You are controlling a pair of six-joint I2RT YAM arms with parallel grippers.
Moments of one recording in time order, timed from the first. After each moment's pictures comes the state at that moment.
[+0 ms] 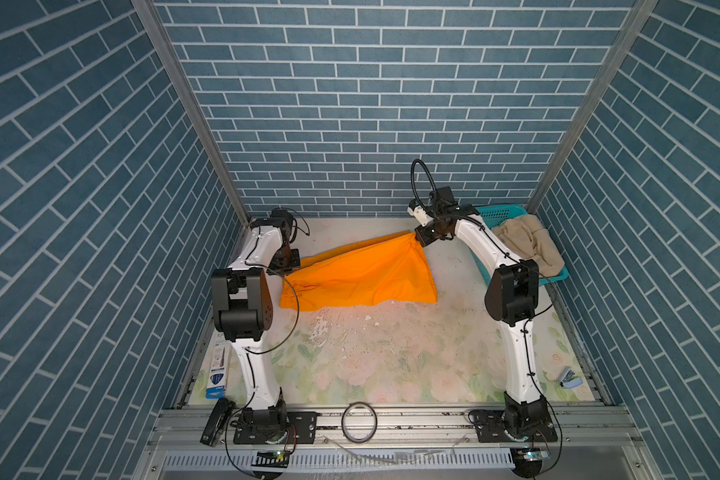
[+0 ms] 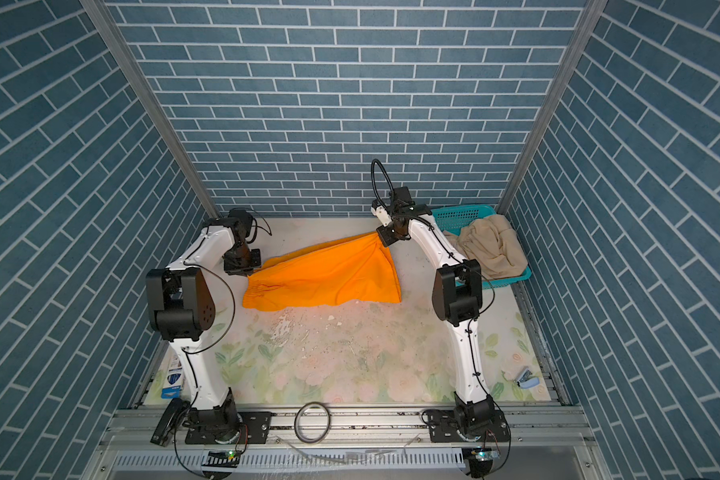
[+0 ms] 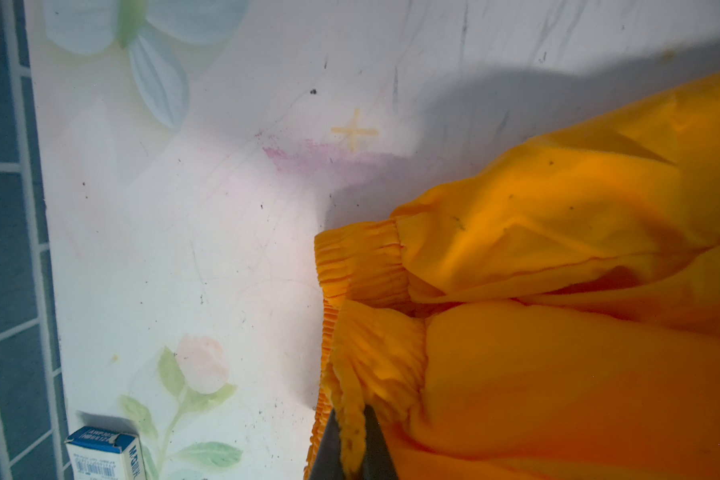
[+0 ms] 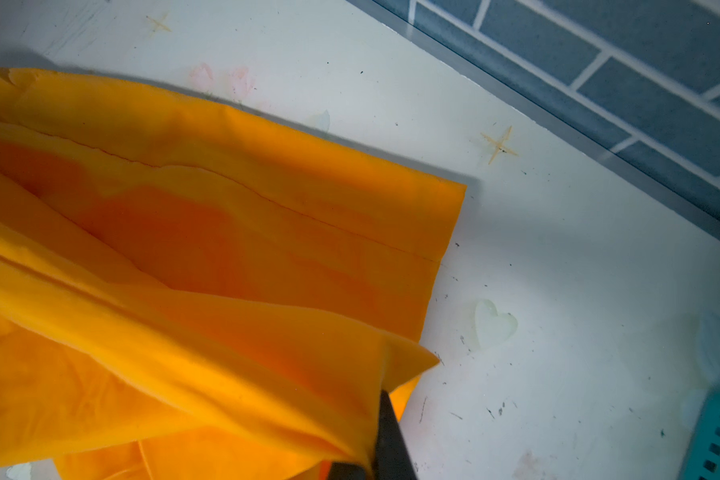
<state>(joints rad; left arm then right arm) 0.03 2.04 1.74 -1.10 -0.13 -0.23 0.38 2.32 2.21 -0.87 -0.22 -0.27</state>
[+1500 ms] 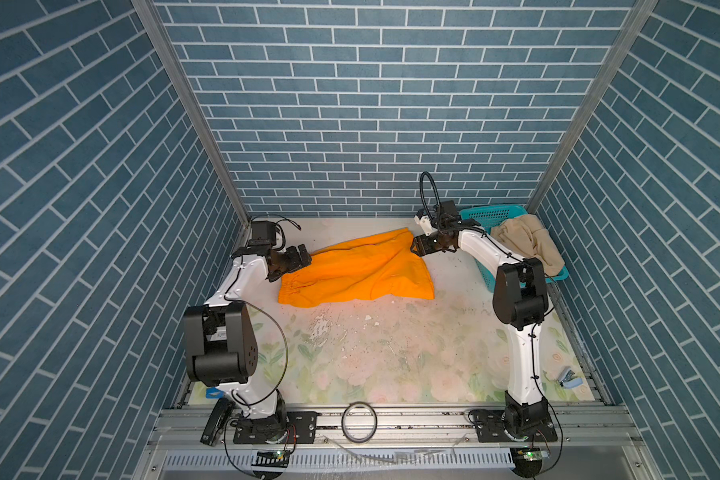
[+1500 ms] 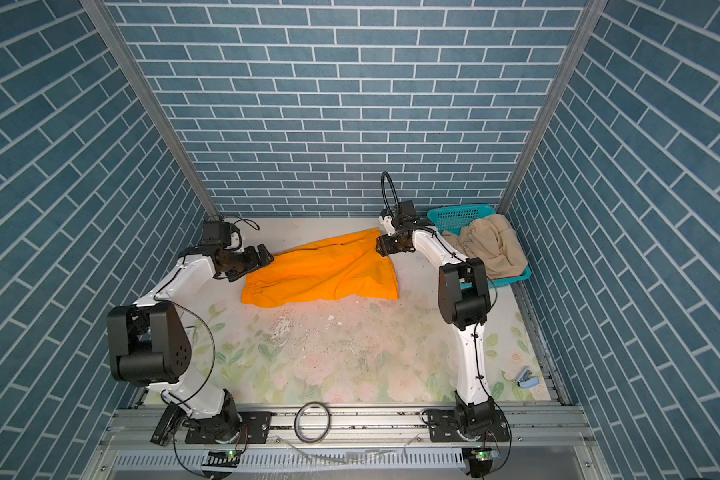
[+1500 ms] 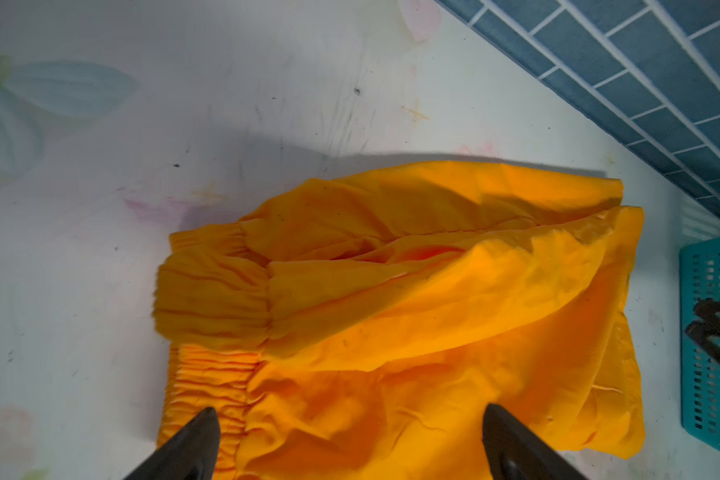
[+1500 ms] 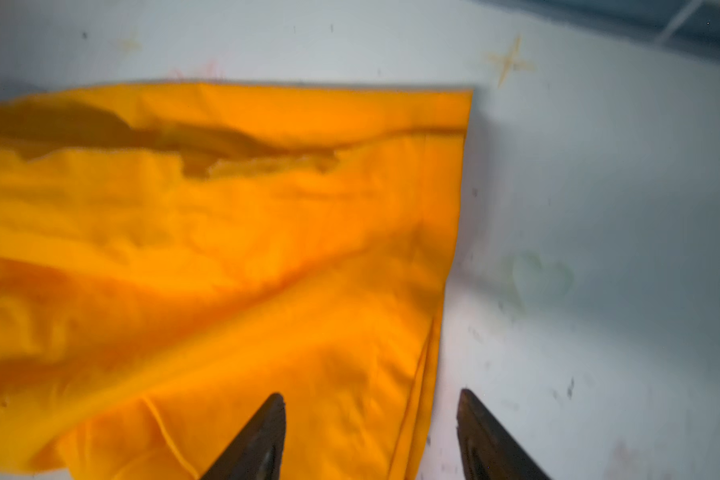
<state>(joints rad) 0.07 1.68 1.26 -0.54 0.31 -0.33 0.36 2.15 1.78 -0.64 -0.27 -0.05</state>
